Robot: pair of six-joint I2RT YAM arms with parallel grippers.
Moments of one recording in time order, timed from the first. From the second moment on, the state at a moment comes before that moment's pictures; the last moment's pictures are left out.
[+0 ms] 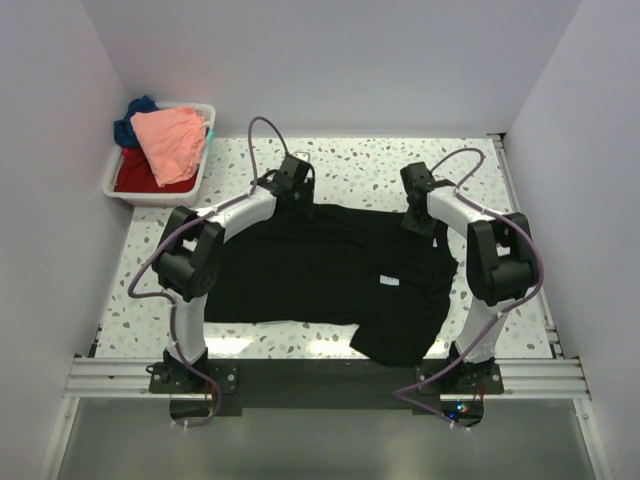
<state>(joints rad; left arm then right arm) -0.52 1.99 1.46 -0.36 -0.20 -0.35 0.24 1.85 1.27 -0.65 0.36 0.68</state>
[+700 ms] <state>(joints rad) -0.35 2.10 1.54 -0.55 -0.18 -0.42 0.17 2.03 1.46 -0.69 0.34 0.69</state>
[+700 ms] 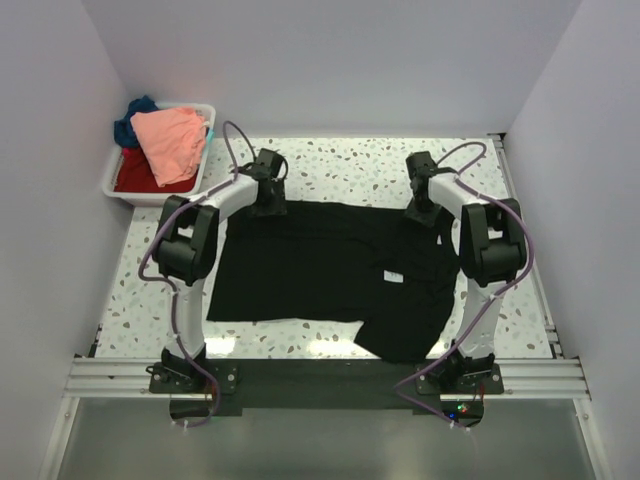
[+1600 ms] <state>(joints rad) -0.24 2.44 2.11 -0.70 -0.10 -0.43 0.12 2.47 2.18 -0.80 0.34 0.54</state>
